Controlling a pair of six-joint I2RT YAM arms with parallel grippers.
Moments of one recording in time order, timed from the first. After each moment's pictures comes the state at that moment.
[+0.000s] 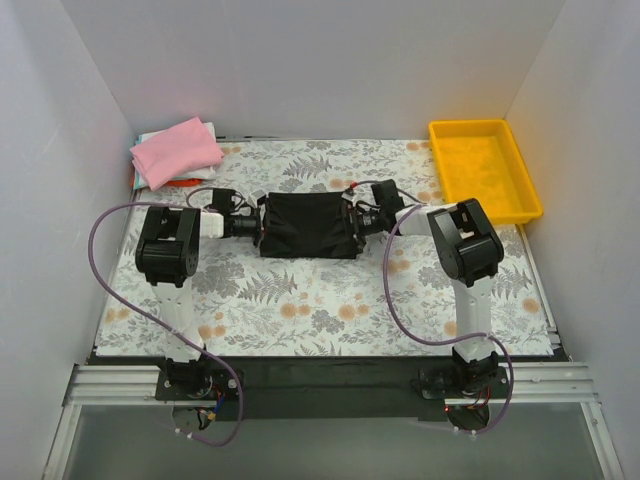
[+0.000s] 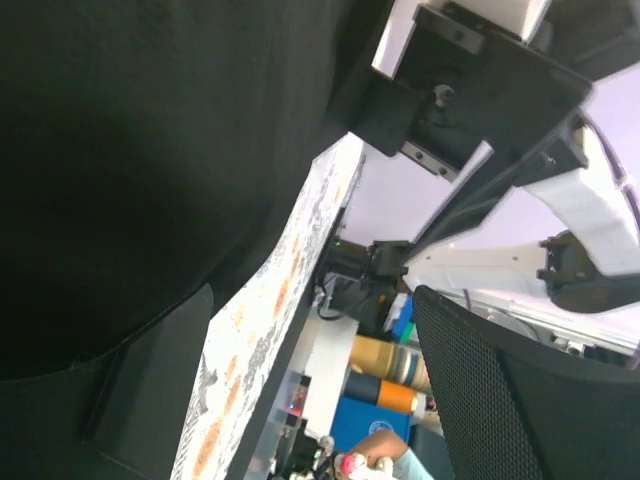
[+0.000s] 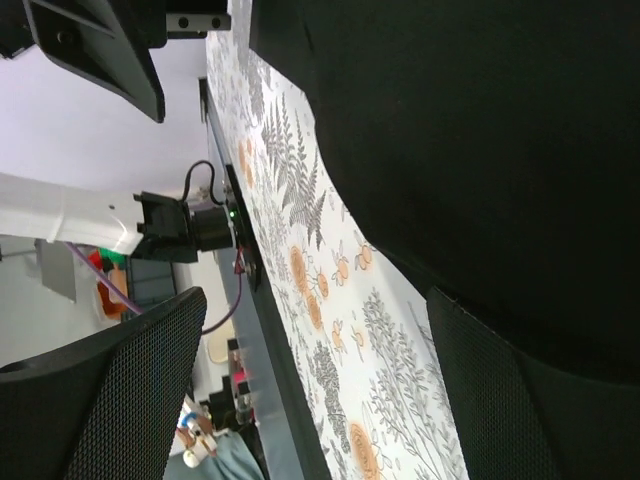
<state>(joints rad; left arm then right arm) -0.11 2.07 1.10 0.01 1.16 -0.71 0.43 2.14 1.24 0.03 -1.10 0.59</state>
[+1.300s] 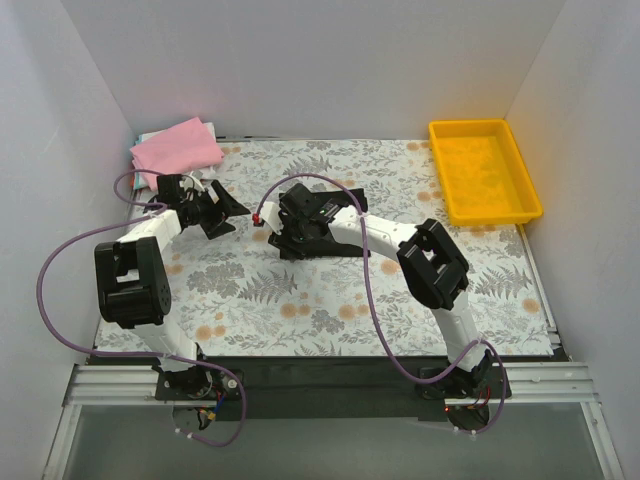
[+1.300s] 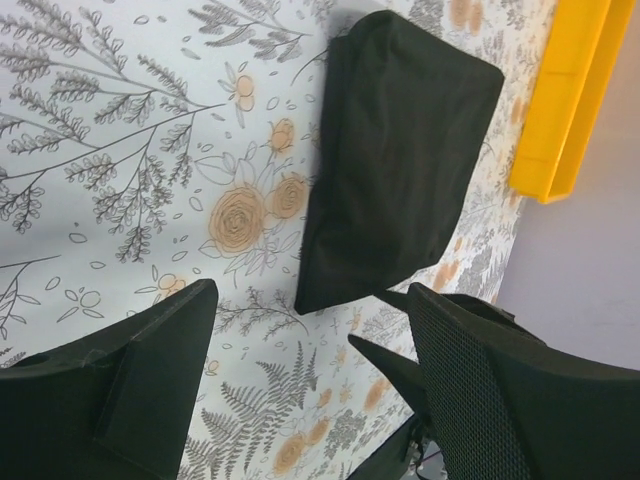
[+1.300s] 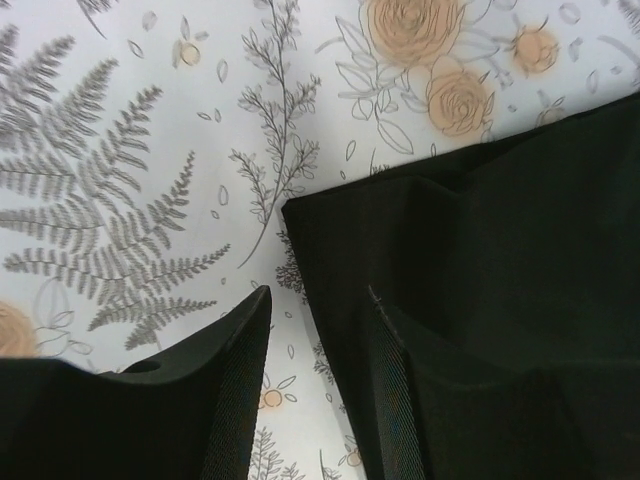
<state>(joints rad) 0.13 1.71 1.06 -0.22 0.69 -0.56 0.88 2.11 1.67 -0.47 -0.24 -0.42</state>
